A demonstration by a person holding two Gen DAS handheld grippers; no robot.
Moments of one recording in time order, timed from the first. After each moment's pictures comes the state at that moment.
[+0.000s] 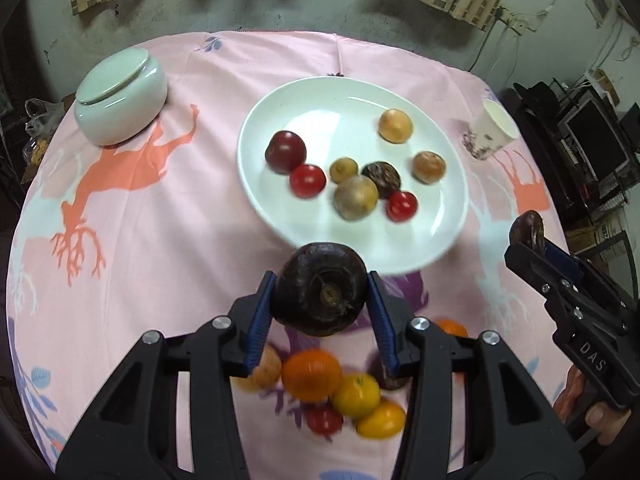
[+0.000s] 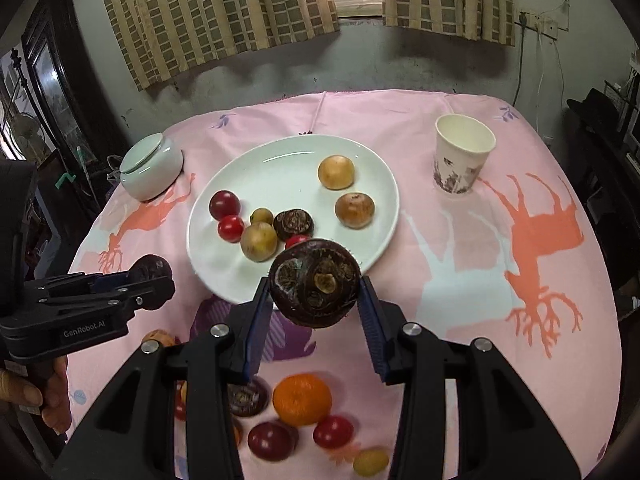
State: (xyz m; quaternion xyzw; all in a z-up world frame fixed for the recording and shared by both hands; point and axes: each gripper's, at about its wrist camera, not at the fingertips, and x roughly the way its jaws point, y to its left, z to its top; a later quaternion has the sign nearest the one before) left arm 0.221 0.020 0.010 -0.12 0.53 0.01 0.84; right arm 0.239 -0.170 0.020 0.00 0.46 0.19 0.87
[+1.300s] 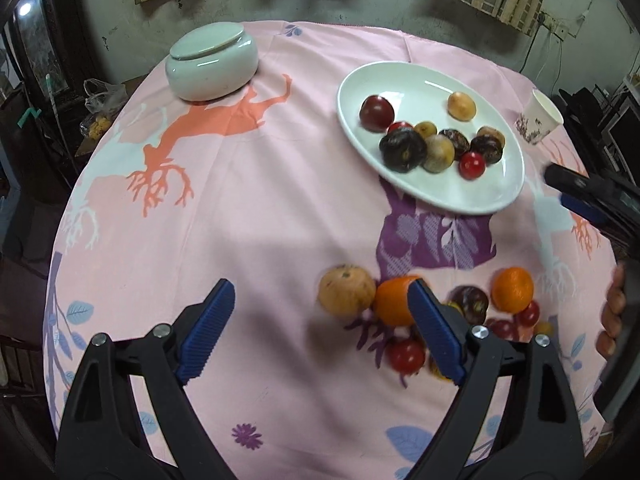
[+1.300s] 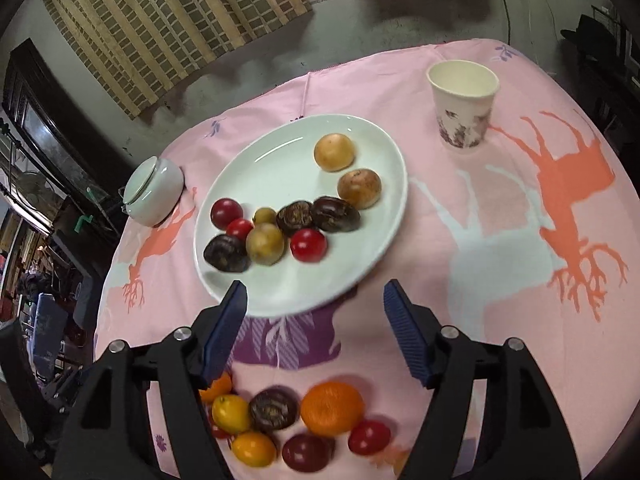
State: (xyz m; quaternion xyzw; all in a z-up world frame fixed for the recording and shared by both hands) left arm 0.128 0.048 0.003 -0.09 0.52 0.11 0.84; right arm 0.243 -0.196 0.001 0.11 0.50 0.19 0.84
